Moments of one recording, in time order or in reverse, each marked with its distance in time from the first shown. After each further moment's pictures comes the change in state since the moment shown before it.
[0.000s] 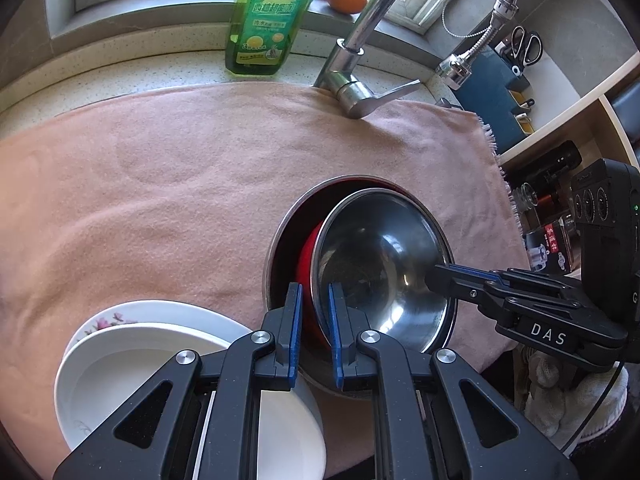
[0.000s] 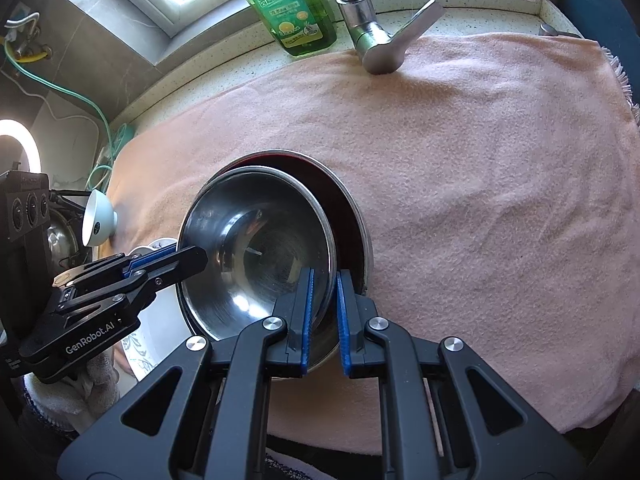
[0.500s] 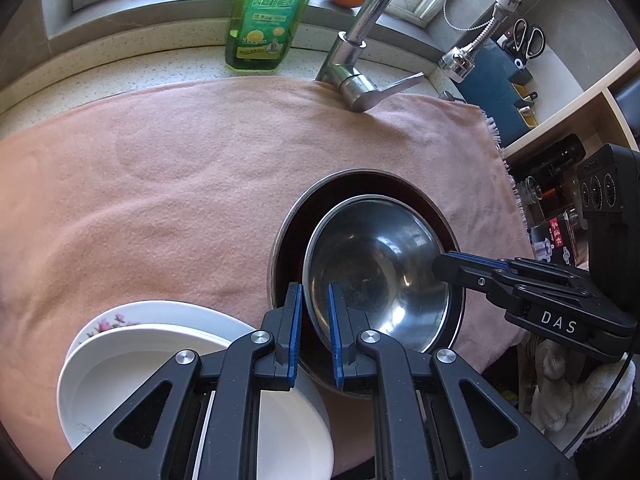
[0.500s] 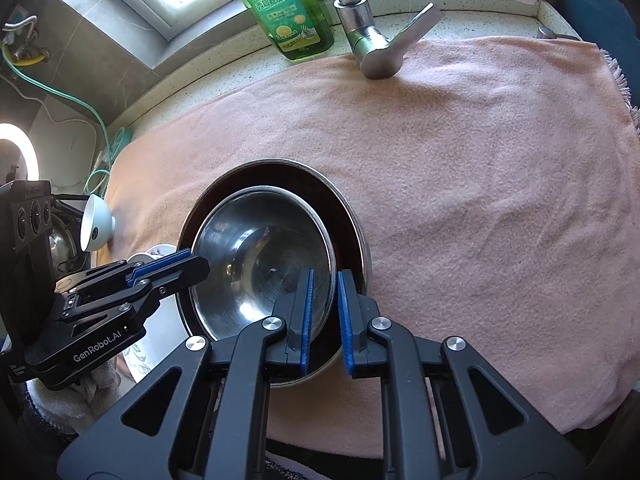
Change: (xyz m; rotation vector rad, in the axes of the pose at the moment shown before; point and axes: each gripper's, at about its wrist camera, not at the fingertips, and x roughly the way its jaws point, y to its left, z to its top) left arm 0.006 0.002 0.001 0.010 0.019 0.007; right arm -0.002 0.000 0.003 0.011 -0.015 -0.007
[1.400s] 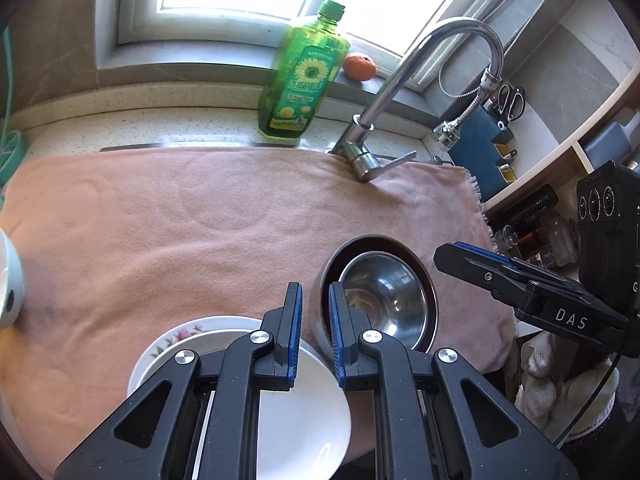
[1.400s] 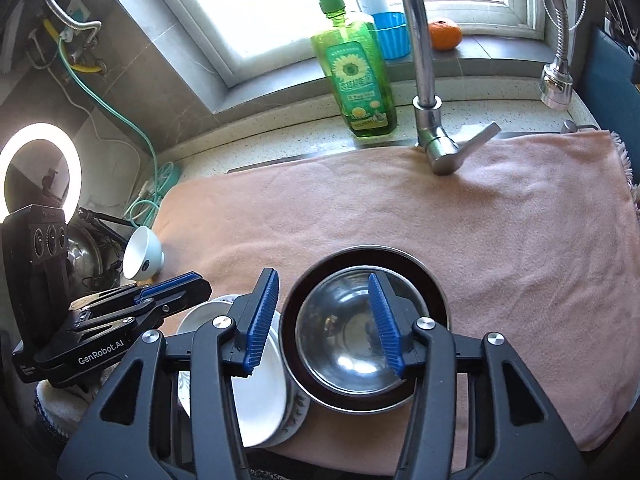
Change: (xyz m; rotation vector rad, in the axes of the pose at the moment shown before) left arm -0.086 0.039 -0.002 -0.052 -0.187 -0.025; right arm -0.052 0.090 0.019 -0.130 -0.205 0.046
